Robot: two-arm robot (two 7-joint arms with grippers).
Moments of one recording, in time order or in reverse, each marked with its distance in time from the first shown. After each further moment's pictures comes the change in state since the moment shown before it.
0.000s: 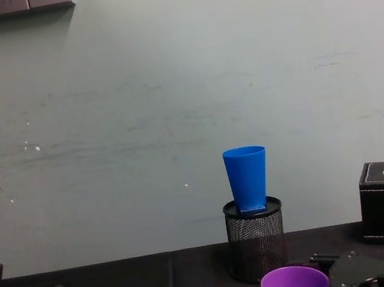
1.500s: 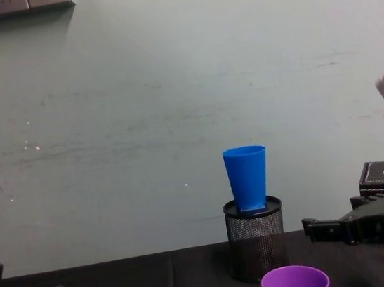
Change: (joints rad) left arm 0.000 0.000 0.000 0.000 0.000 0.000 0.000; right arm -0.137 -0.089 0.176 -0.254 -0.184 0.225 -0.691
